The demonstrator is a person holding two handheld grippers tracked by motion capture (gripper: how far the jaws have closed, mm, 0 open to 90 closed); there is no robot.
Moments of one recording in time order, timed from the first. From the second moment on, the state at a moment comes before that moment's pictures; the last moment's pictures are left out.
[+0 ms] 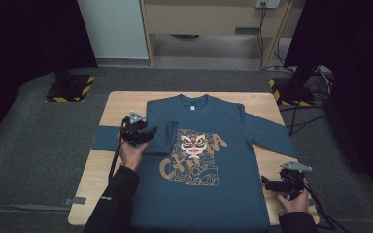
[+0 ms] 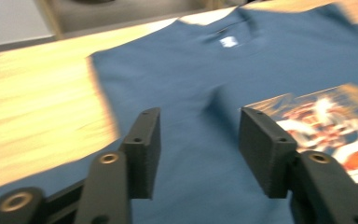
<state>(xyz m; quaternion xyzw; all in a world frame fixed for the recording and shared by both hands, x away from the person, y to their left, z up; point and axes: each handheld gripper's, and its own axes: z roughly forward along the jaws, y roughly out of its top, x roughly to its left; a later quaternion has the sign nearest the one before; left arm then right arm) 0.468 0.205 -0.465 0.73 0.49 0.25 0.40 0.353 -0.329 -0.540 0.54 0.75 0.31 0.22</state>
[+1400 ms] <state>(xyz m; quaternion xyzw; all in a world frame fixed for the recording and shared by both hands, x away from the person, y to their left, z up) 0.466 0.292 -0.532 0.69 0.60 0.27 0.31 0.353 -0.330 -0.540 0.54 0.75 0.31 0.22</state>
